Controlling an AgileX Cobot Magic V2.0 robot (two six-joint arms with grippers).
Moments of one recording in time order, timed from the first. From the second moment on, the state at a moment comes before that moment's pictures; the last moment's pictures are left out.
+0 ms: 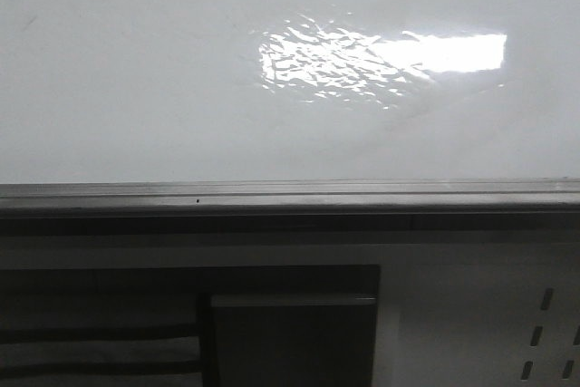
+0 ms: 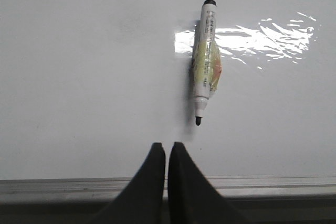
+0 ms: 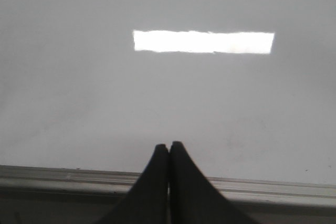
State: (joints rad) left arm -0.08 0.00 0.00 -0.02 0.10 -0.06; right arm -0.02 -0.01 0.01 0.04 0.07 -0.12
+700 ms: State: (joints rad) left arm -0.08 0.07 -0.36 -0.05 0.13 -0.06; right arm -0.02 0.07 -0.36 0.13 0.36 -0.12
